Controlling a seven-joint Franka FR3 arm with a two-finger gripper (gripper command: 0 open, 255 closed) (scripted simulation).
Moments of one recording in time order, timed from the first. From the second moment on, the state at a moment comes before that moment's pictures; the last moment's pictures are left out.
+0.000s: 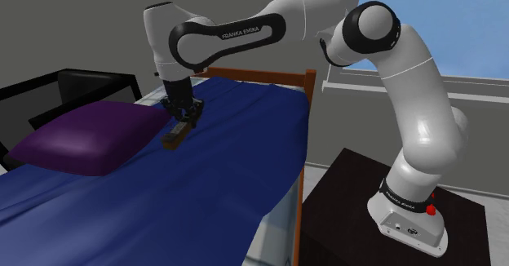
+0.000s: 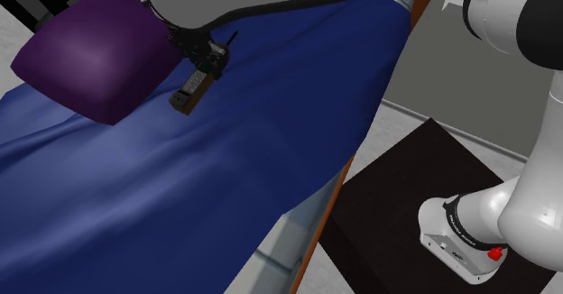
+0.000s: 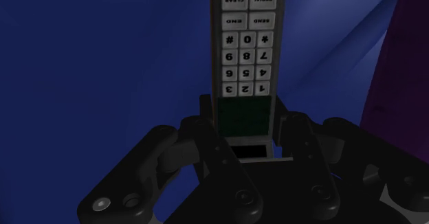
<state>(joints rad) -0.08 0.69 0.88 -1.28 -0.54 1.73 1.85</state>
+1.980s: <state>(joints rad) -0.10 0.77 0.83 -1.44 -0.60 1.94 1.90</state>
